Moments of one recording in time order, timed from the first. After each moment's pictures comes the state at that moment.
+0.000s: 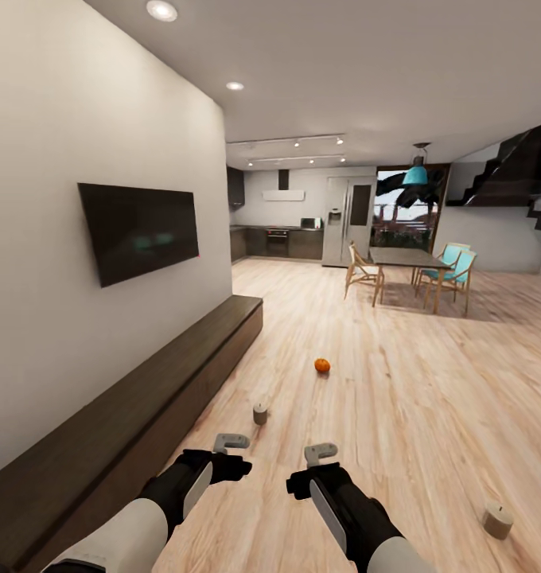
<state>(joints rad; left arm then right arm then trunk) -0.68 -0.14 -0.10 -0.38 0.06 0.40 -0.10 -0.53 0.17 0.27 -0.65 -0.12 0.58 -0.17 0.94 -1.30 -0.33</state>
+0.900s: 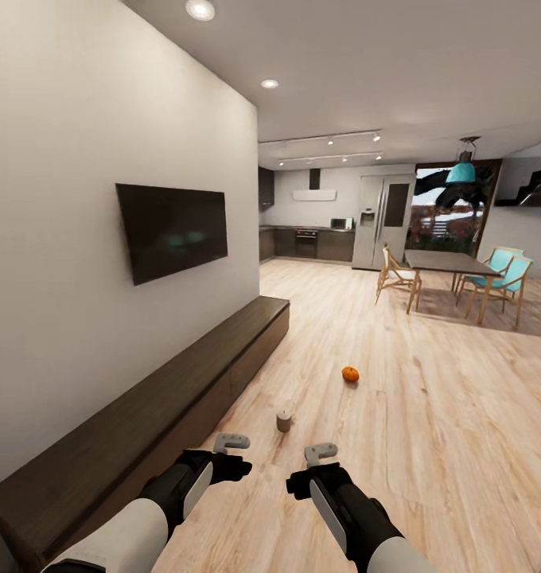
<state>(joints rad) -0.68 -0.14 -0.10 -0.38 0.06 0.40 -0.10 -0.53 0.17 0.27 -0.65 -0.12 0.58 -0.17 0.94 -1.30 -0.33</state>
